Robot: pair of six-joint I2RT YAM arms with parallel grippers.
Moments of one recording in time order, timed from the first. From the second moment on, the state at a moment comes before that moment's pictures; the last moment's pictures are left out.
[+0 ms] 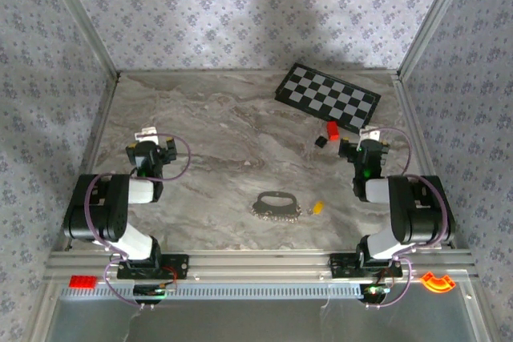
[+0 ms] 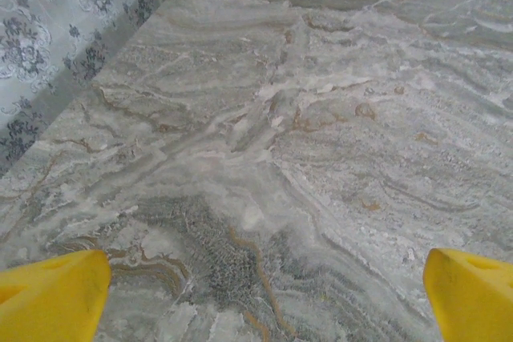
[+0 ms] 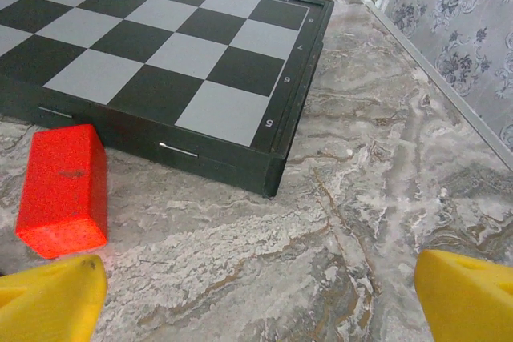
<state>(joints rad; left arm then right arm) -0.03 1.52 0.37 0.76 -0.30 -0.05 0.02 1.47 0.38 0.68 0.25 0.00</state>
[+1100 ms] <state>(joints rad) -0.29 0.95 0.62 -0.33 -0.06 -0.36 0.27 1.16 0.83 -0.52 0.27 0.38</state>
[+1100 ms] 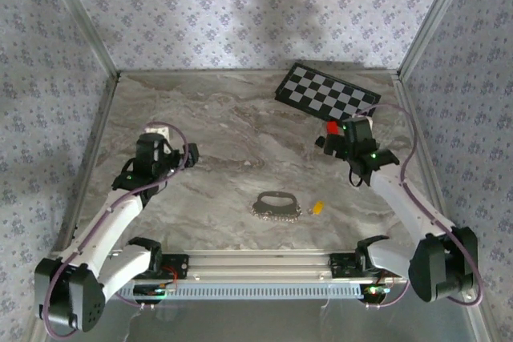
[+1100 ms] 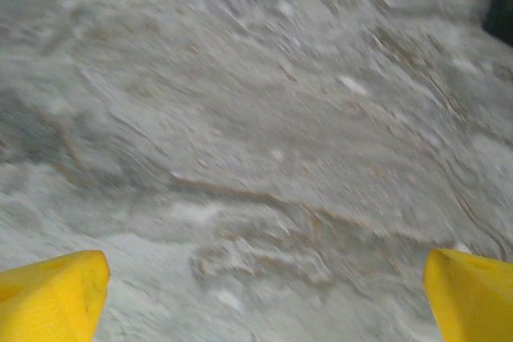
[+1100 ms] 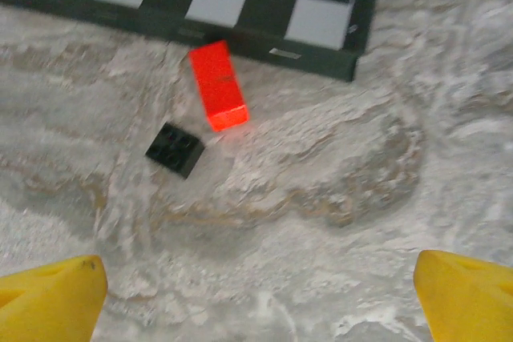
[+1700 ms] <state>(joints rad) -0.72 1.01 0.68 -0.45 0.05 -0.39 0.45 1.19 0.81 -0.58 0.00 0.44</state>
